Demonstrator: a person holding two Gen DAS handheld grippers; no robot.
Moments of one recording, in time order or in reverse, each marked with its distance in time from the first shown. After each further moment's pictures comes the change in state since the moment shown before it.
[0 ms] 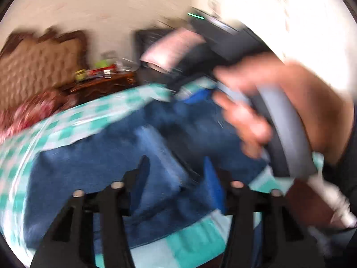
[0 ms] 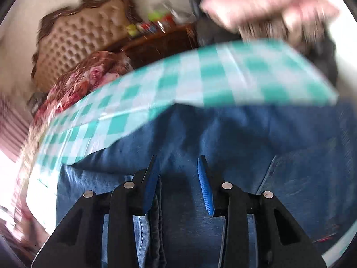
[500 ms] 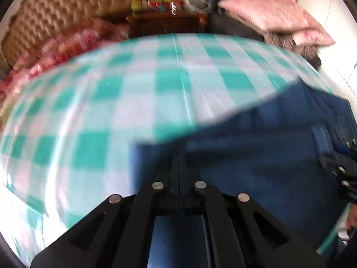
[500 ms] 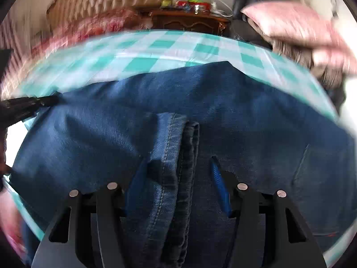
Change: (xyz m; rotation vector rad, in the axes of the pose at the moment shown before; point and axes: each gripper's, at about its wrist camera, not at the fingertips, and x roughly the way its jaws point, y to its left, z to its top) left arm 0.095 0.257 0.022 -0.196 0.395 0.299; right arm 0.054 0.056 -0.063 -0.264 0.118 -0.078
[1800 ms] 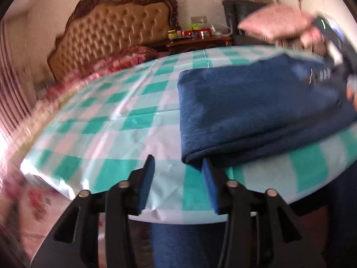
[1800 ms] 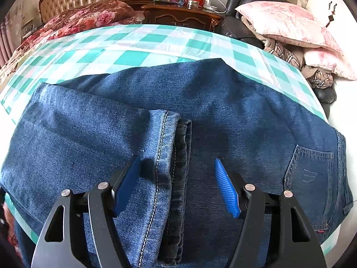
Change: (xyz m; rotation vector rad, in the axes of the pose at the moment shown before) left arm -0.109 -0.022 -0.198 0.081 -0.207 0.220; right arm -0.002 0.012 0.001 -0.043 0.039 -0.126
